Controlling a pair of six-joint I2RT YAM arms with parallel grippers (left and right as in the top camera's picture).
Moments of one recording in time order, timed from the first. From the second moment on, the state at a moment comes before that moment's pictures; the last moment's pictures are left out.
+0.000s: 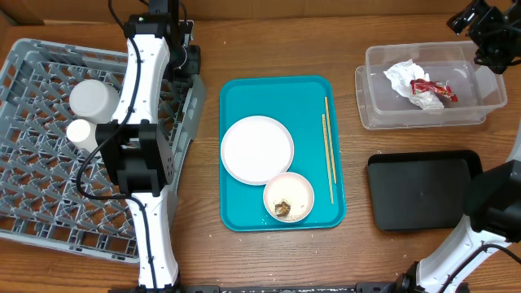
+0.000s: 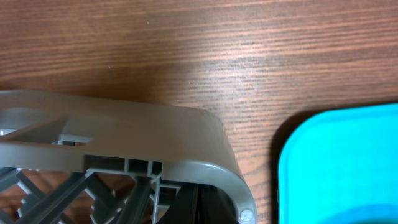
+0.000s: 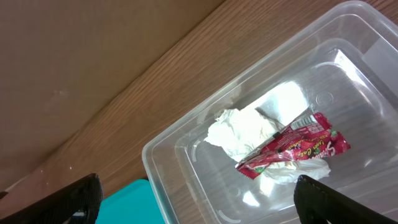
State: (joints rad) left arm -0.02 2.43 2.34 -1.17 0.06 0.01; right arm -0.35 2.04 2.15 -1.07 -0.35 0.38
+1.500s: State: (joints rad) left arm -0.01 2.47 2.65 -1.15 0.11 -0.16; right arm -0.35 2.04 2.15 -1.07 -0.35 0.38
